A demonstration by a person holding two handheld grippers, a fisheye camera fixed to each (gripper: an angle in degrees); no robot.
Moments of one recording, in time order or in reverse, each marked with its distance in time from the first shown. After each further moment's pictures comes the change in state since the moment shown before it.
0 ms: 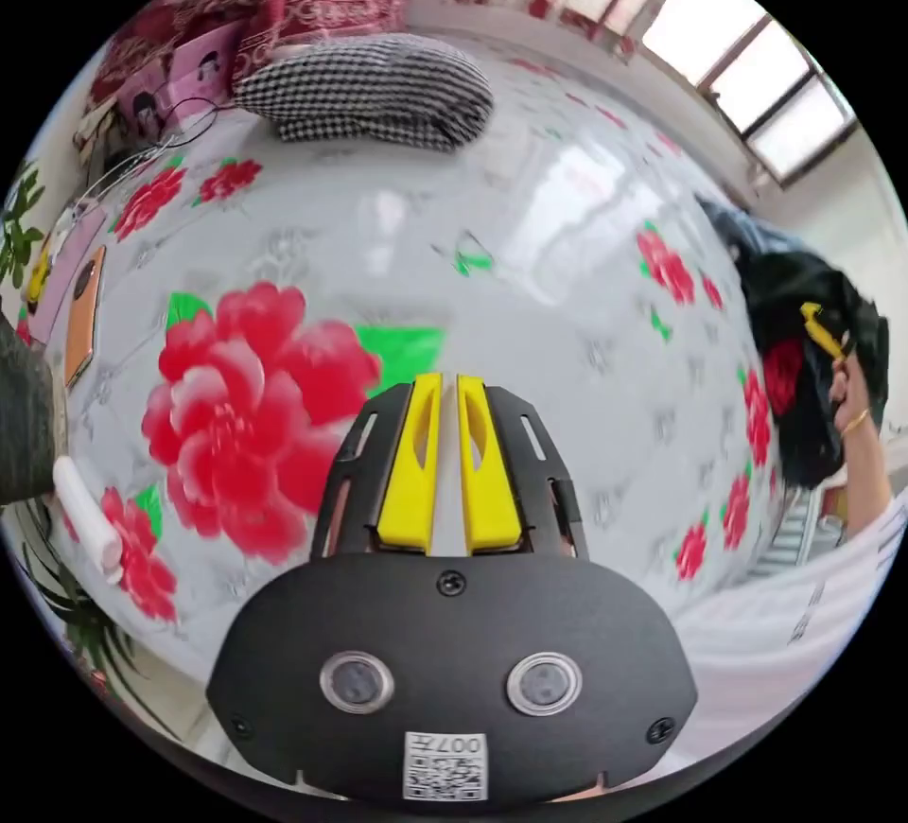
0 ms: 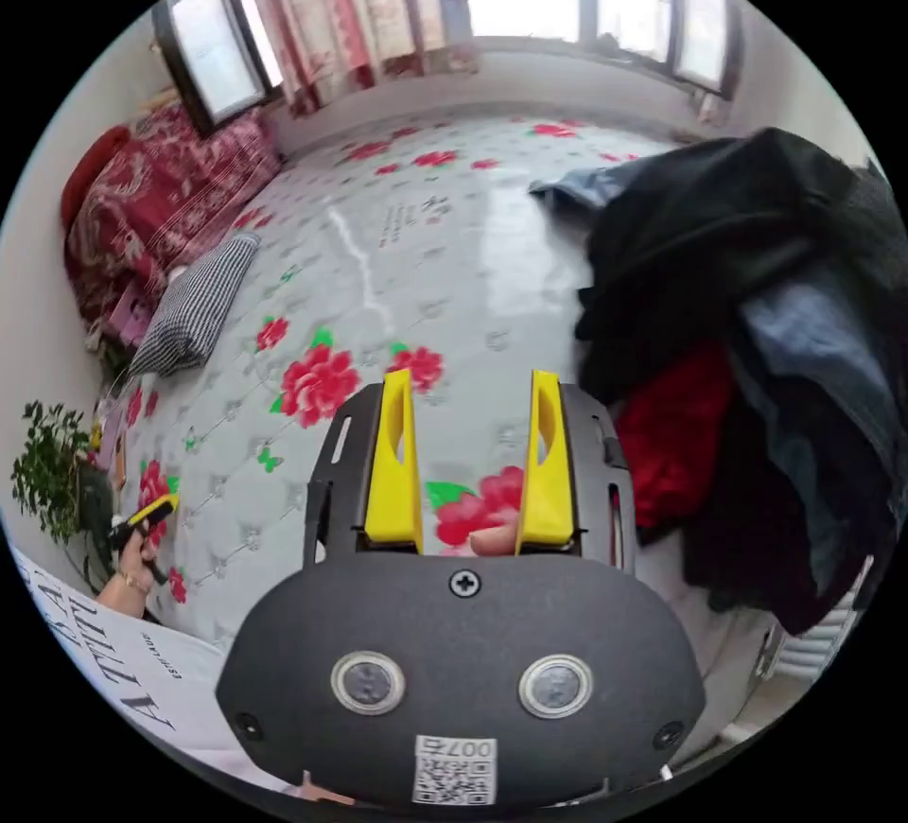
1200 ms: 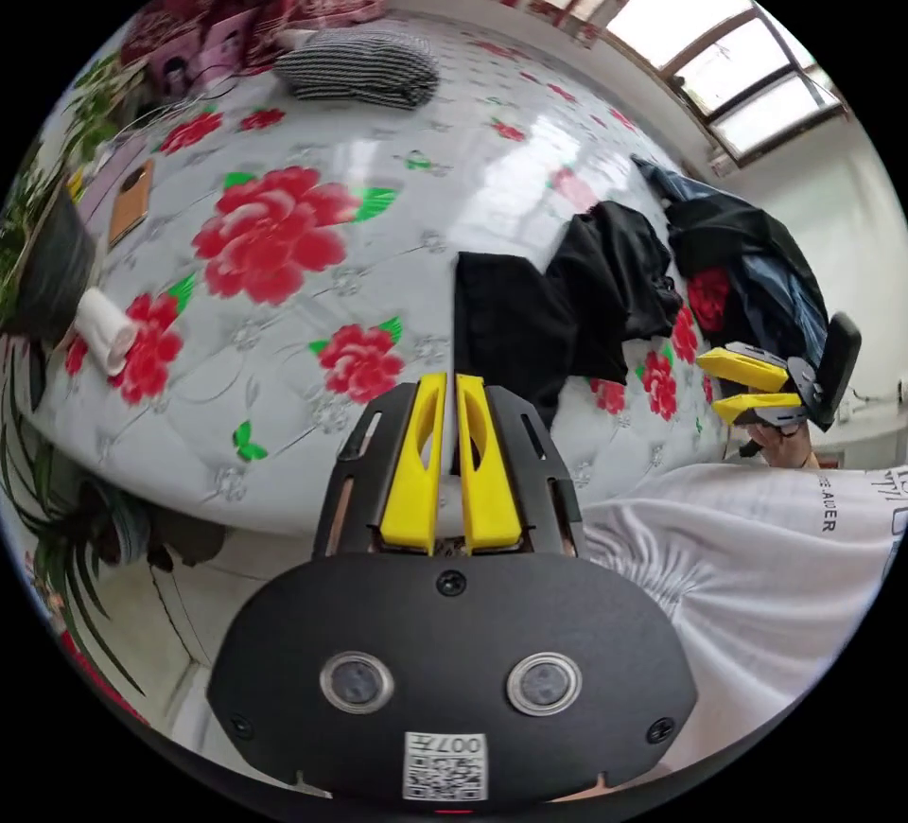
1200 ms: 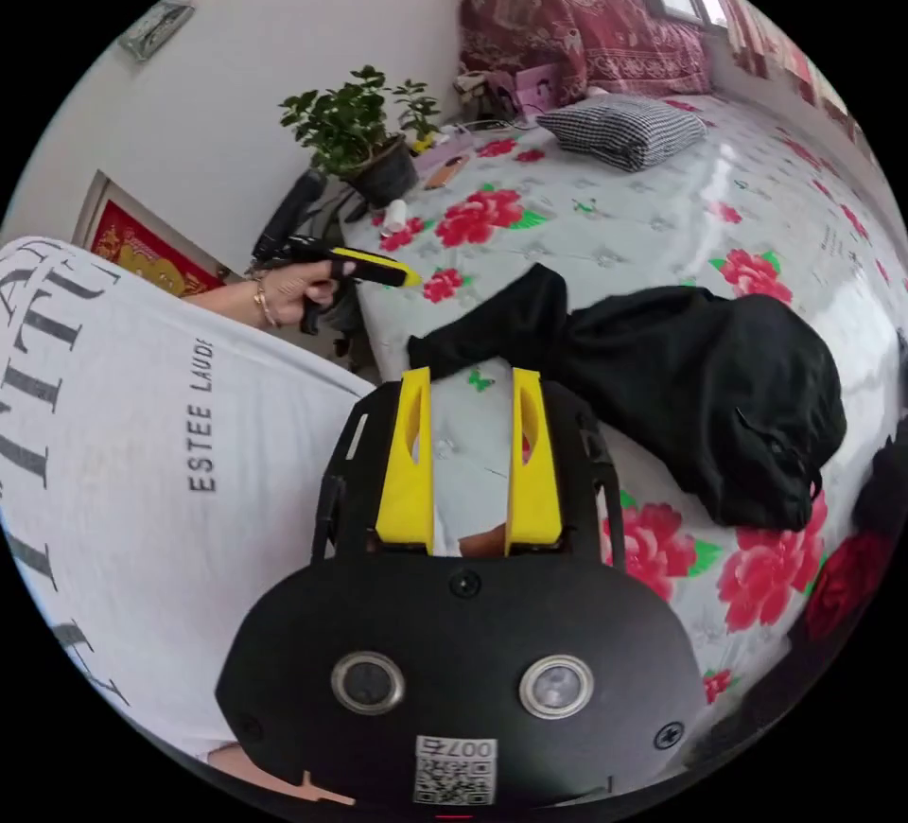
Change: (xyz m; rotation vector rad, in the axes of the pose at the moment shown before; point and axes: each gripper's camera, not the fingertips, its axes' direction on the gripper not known) left arm 0.044 0.156 -0.054 -0.037 0.101 -0.045; right arm -0.258 0.266 -0.158 -0.351 -0.698 -0.844
